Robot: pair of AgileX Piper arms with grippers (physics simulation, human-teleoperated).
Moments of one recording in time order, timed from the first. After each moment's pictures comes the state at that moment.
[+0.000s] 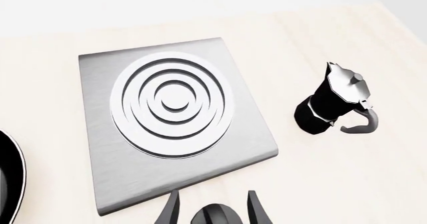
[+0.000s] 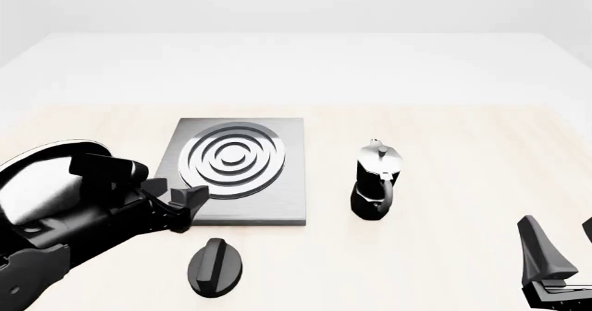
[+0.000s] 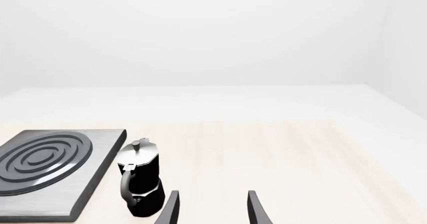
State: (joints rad) left arm -0.46 1.02 -0.43 -0.01 -0.20; right arm 0.00 0.02 -0.01 -0.01 0.01
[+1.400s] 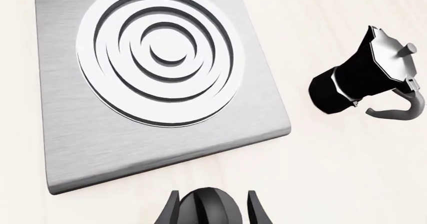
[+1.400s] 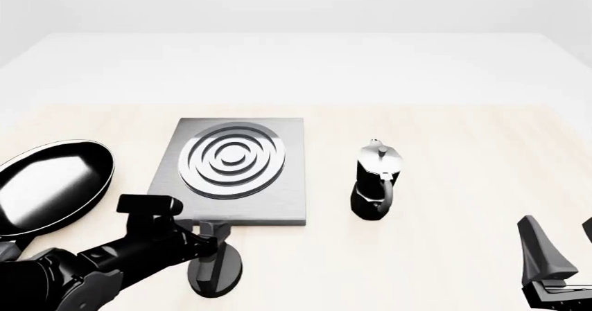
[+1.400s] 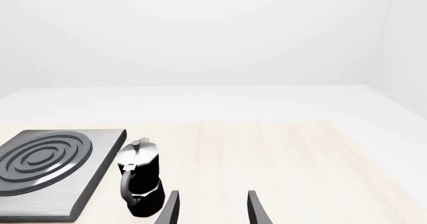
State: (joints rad) left arm -0.51 1.34 -0.30 -0.33 -0.37; right arm 0.00 0.02 -0.01 -0.01 0.01
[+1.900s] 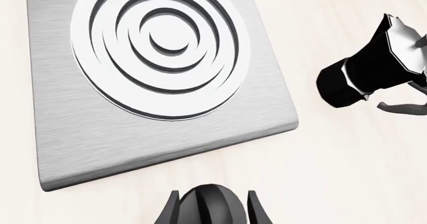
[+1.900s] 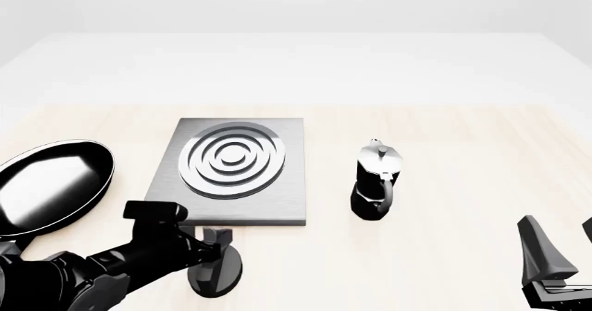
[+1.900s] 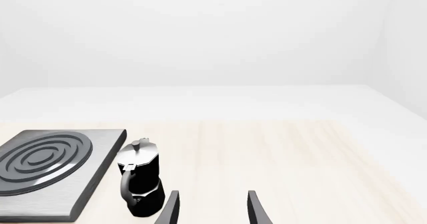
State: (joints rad) left arm -0.52 1.41 -0.29 -0.38 -0.38; right arm 0.00 0.02 -0.01 -0.01 0.01
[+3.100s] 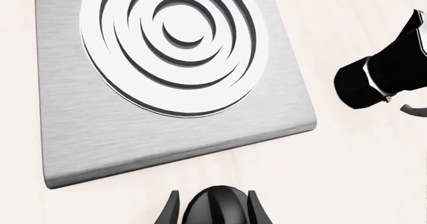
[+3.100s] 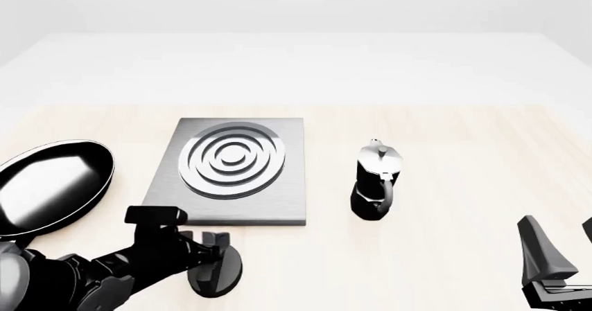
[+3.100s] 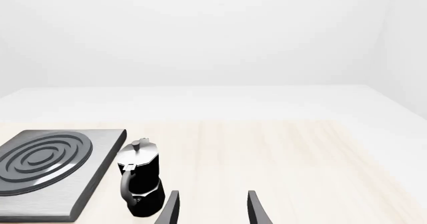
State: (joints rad) left arm -0.48 1.51 -0.27 -0.47 -0.40; right arm 0.00 0.02 -0.01 -0.01 0.01
